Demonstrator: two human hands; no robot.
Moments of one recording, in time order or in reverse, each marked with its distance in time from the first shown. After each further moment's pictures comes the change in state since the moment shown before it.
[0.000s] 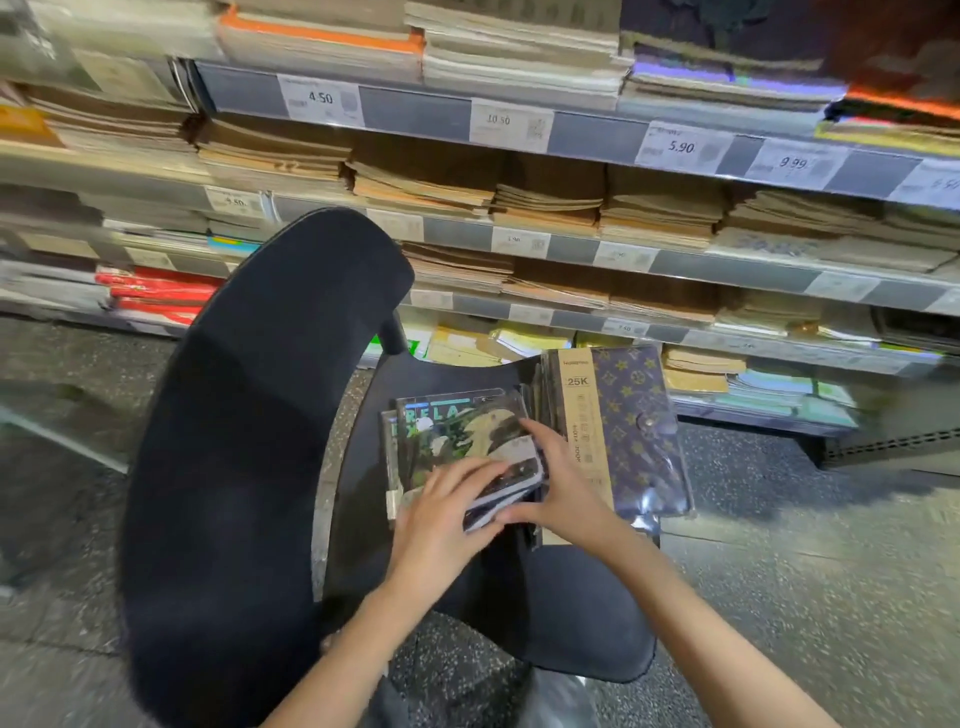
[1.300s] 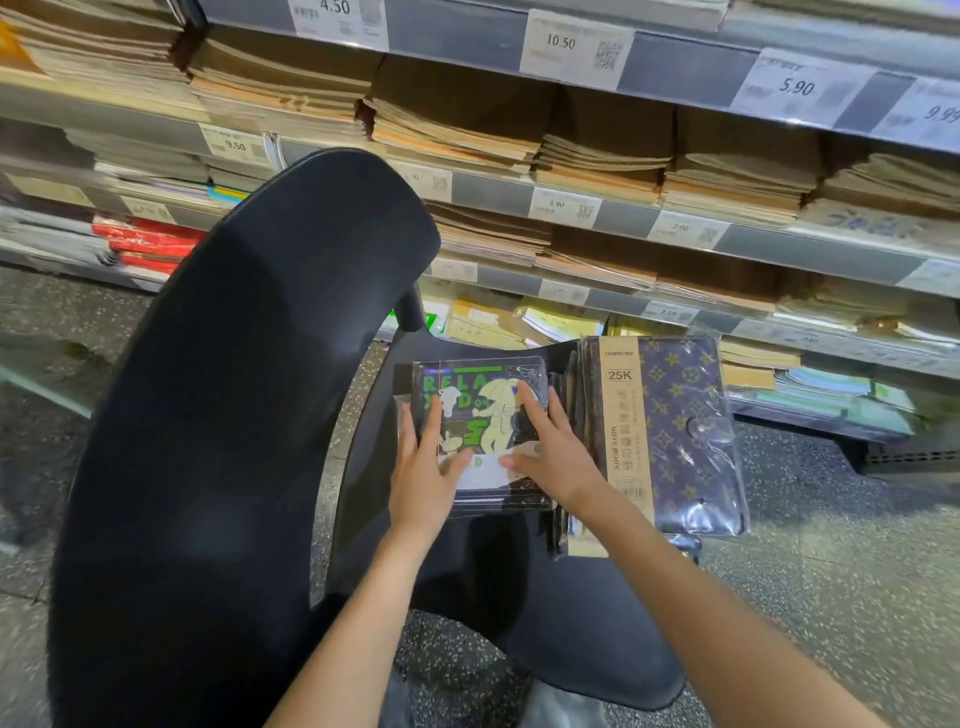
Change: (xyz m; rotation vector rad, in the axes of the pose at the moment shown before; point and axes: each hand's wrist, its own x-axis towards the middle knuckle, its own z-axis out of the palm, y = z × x) left_hand 0.049 -0.074 0.038 -0.350 0.029 -0.535; right_hand 0.077 0.013 0.027 -0.157 -0.067 0.194
